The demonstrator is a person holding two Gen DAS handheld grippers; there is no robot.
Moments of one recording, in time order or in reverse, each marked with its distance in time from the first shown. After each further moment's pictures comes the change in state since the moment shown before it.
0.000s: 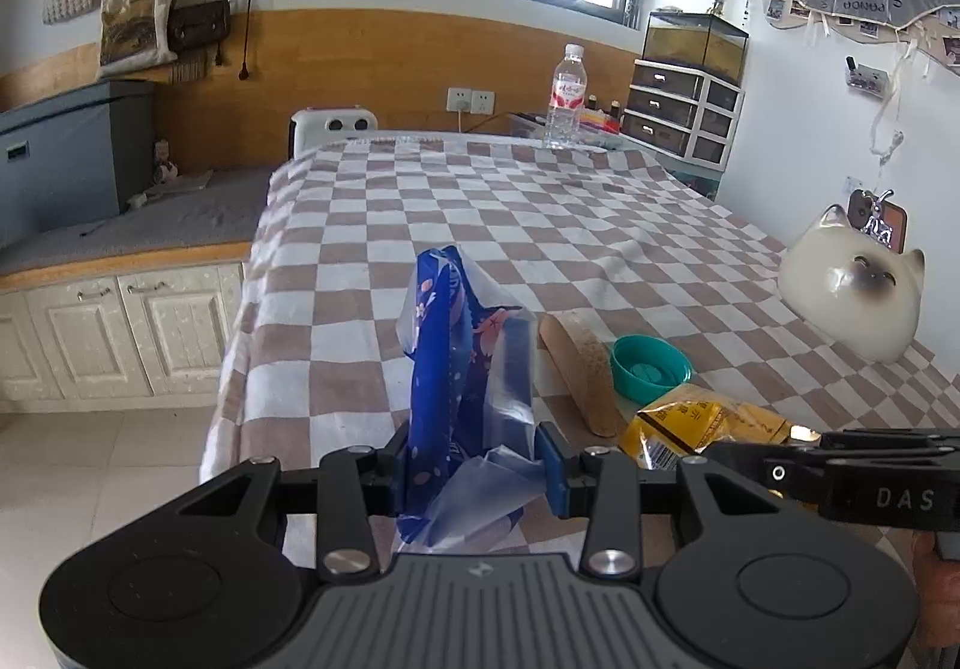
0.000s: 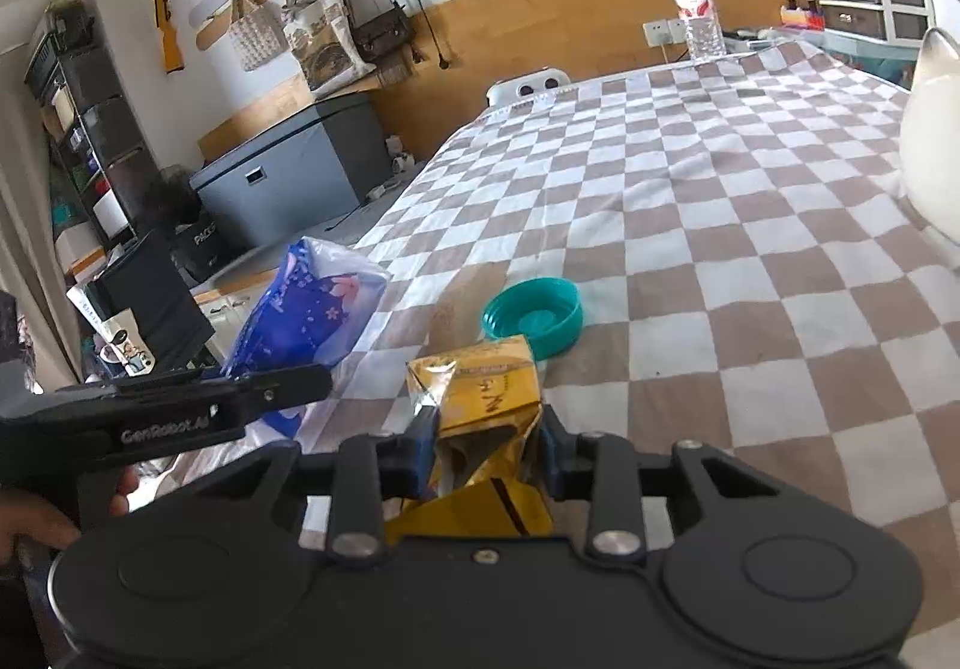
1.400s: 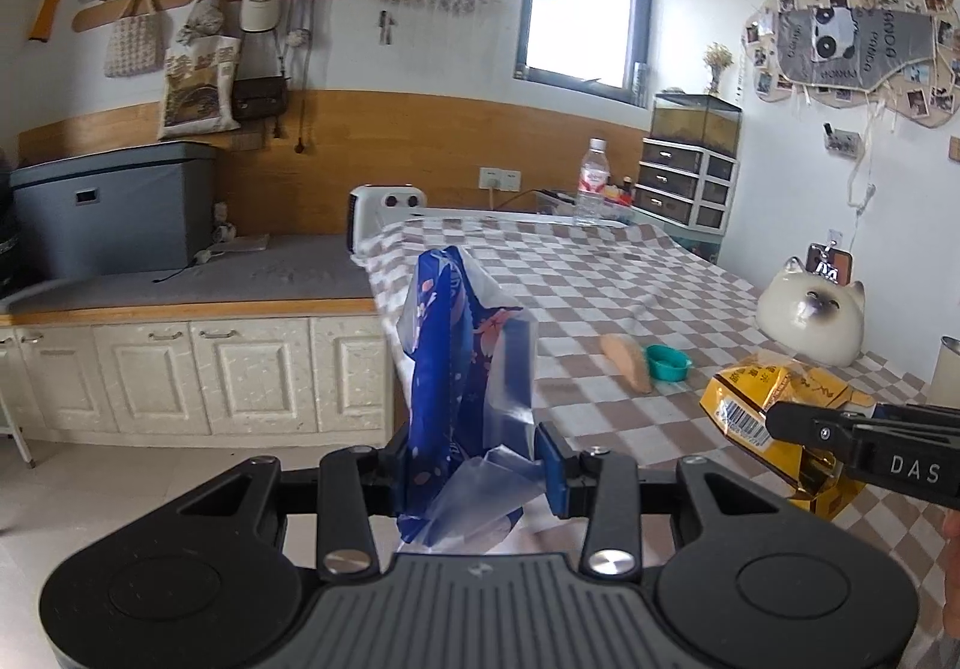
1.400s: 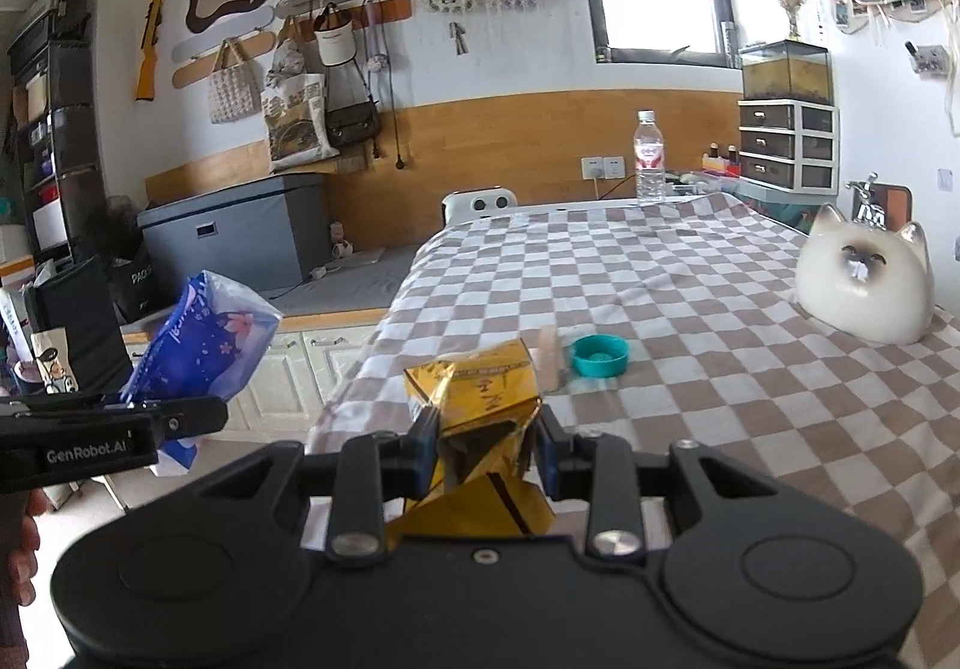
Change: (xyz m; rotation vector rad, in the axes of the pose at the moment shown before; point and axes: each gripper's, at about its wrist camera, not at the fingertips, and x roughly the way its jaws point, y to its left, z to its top) left arm -0.168 0.081 -0.052 -0.003 -0.149 0.025; right arm -0.097 0.167 -0.067 -0.126 -0.238 -0.267
